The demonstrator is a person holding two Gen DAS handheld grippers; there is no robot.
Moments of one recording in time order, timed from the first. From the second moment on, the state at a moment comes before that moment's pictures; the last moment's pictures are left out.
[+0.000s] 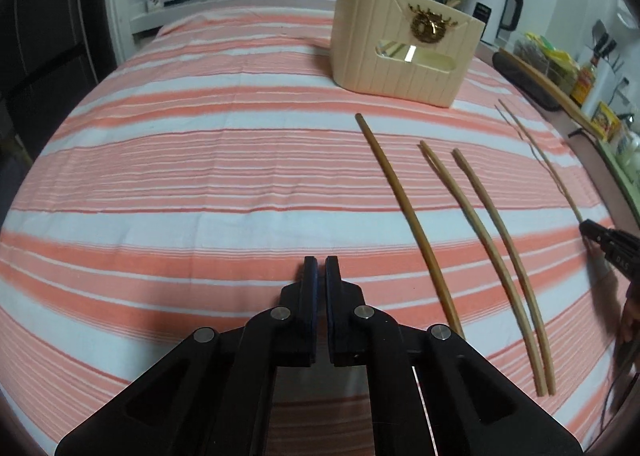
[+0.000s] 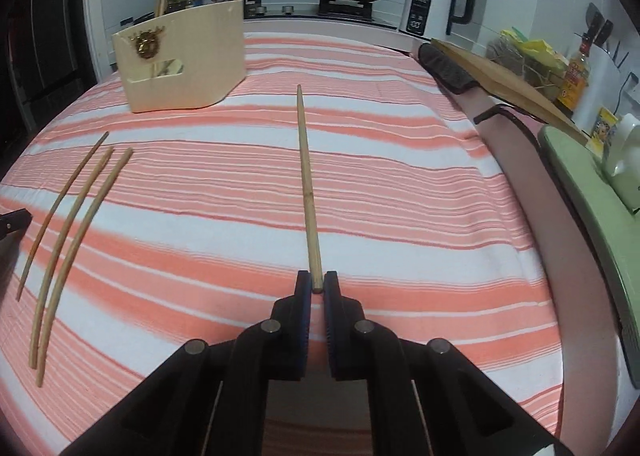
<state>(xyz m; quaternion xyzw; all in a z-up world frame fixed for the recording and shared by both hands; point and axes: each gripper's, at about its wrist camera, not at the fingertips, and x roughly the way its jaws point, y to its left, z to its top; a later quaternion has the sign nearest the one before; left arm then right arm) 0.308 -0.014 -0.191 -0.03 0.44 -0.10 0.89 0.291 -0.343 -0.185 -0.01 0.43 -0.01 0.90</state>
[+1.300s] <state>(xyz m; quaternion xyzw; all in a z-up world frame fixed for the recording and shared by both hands) 0.339 -0.008 -0.204 0.06 0.45 -0.06 0.89 0.323 -0.345 -0.192 0.00 0.44 0.04 0.89</state>
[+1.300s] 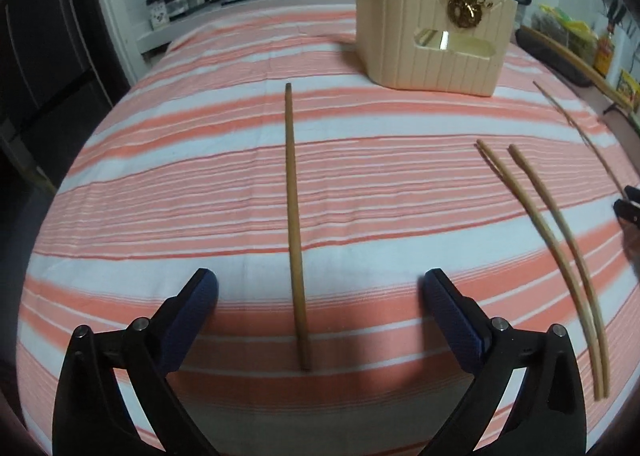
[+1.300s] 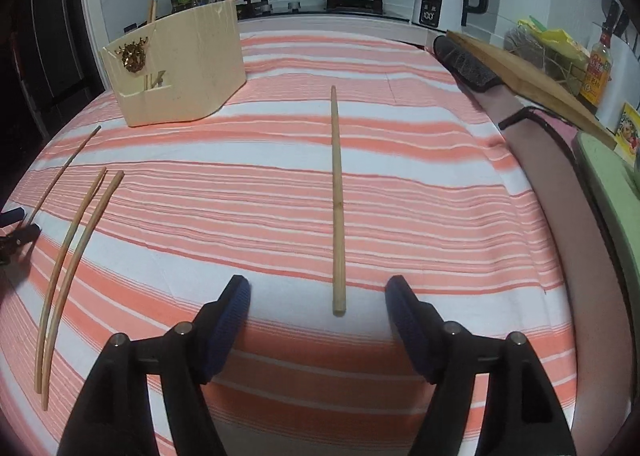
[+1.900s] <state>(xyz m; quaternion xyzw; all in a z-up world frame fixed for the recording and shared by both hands) 0.322 0.014 -0.205 0.03 0.46 -0.06 0.89 0.239 -0.356 -0.177 -0.04 0.46 0.06 0.89</state>
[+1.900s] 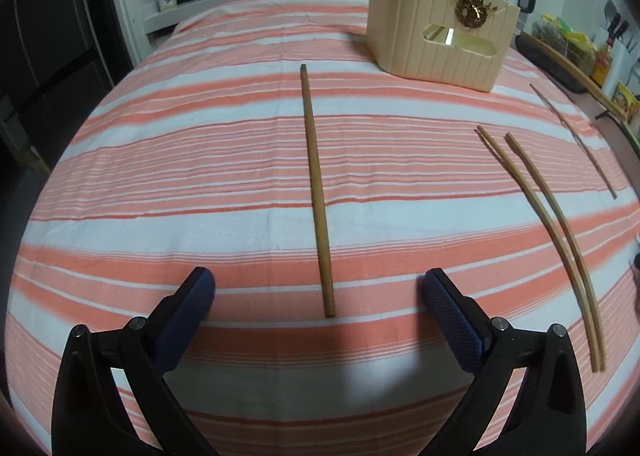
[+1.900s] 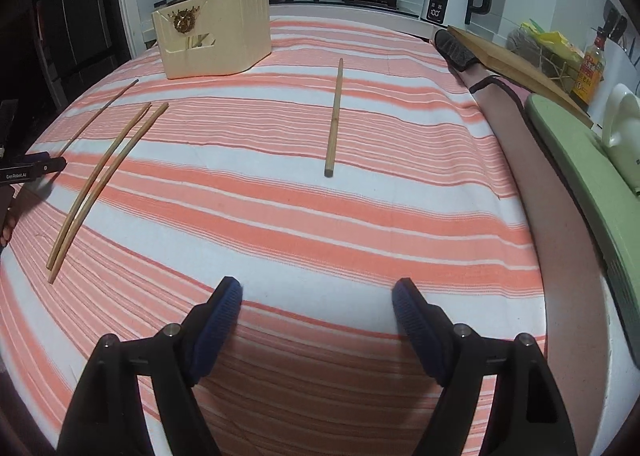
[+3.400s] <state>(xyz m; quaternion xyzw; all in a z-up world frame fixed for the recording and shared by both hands) 0.287 0.032 -0.122 0.00 0.37 -0.10 0.93 0.275 -0.337 -0.089 -0.02 0.34 0.03 0.94</state>
